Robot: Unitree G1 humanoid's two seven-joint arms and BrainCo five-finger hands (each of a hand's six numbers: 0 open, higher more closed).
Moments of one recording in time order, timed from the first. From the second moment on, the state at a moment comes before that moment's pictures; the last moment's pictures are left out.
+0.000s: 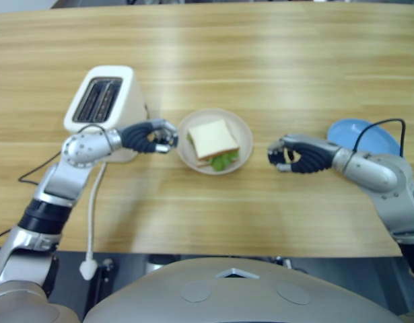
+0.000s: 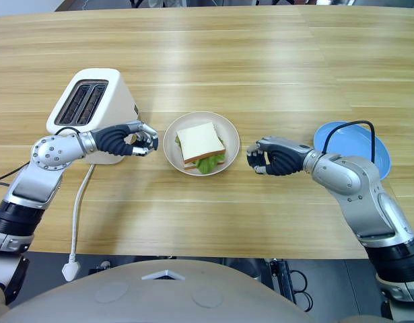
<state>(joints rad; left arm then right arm) -0.22 0.73 -0.21 -0.14 0.00 -0.16 -0.80 0.08 -0.91 0.01 -0.44 -0.20 -0.04 0.76</state>
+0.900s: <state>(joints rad) -0.62 0.41 -0.56 0.70 0.46 -0.29 -0.66 -0.42 -0.52 0.53 0.36 -0.61 -0.17 0.54</state>
